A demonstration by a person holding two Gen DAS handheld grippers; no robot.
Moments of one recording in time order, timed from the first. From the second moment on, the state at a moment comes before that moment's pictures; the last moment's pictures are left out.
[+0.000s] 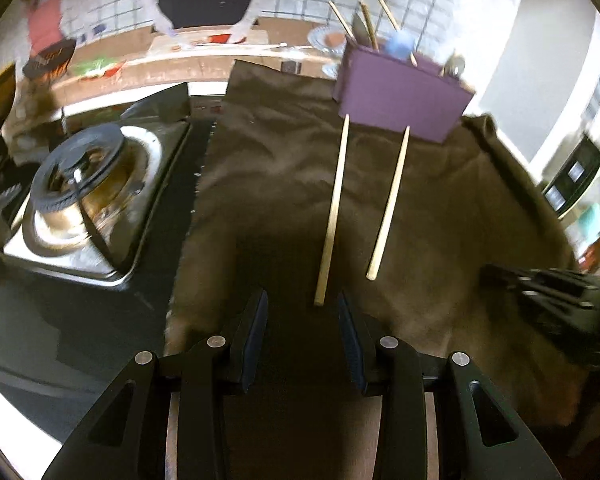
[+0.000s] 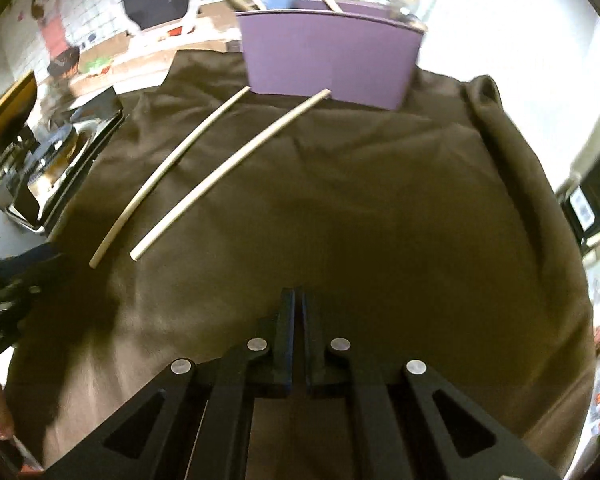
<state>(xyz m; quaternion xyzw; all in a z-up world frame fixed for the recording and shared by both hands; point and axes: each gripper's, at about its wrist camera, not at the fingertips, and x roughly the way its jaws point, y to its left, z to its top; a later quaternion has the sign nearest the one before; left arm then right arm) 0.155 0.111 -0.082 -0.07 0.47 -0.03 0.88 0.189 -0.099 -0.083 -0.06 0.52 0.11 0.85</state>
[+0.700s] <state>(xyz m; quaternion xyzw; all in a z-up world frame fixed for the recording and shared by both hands) 0.166 0.113 -0.089 -0.06 0.47 -0.01 0.88 0.175 -0.079 -0.074 -0.06 0.50 0.16 0.85</state>
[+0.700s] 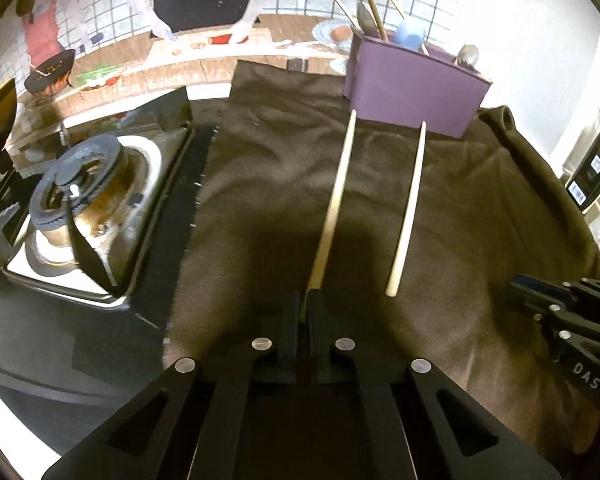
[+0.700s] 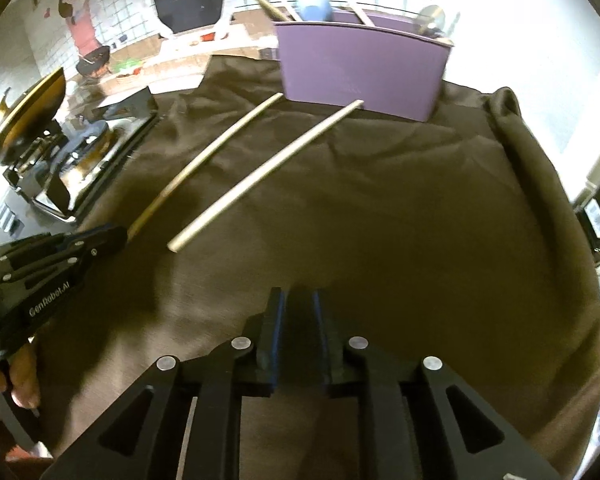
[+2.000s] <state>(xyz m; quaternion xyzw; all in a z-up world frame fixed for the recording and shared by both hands) 0.151 0.128 -0.070 -0.11 0.45 -0.09 0.88 0.168 -0.091 -0.063 -0.05 0.47 0.04 0.88</state>
